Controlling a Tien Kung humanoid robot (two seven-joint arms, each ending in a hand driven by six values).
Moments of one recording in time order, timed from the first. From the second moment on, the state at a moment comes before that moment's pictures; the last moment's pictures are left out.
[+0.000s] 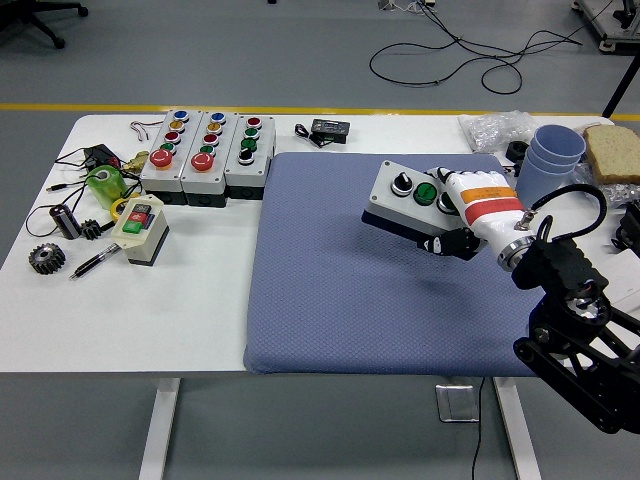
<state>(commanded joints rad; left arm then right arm) -0.05 0.00 -1.04 -0.18 1.57 0.21 0.15 0.58 -0.32 0.76 1.32 -2.13 -0.22 -0.23</state>
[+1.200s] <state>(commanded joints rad) -0.04 0.00 -1.07 -0.18 1.61 0.21 0.16 0.60 -0.39 0.70 1.33 -2.08 0.06 -0.02</state>
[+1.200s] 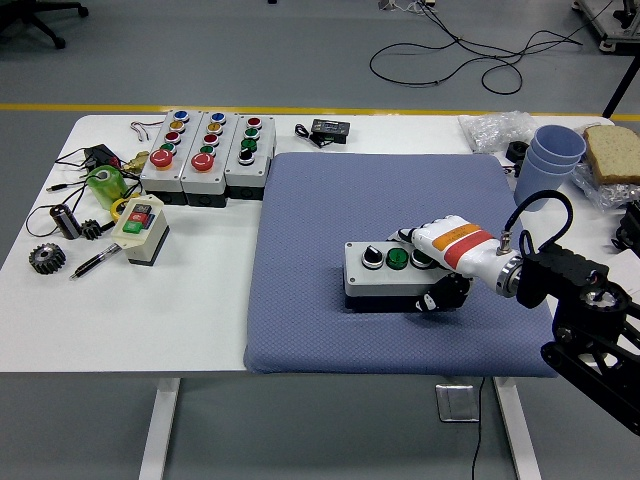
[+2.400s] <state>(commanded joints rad) -0.04 0.00 -1.06 -0.18 1.58 0.21 0.15 0.56 -0.40 0.77 1.35 -2.16 0.25 -0.06</state>
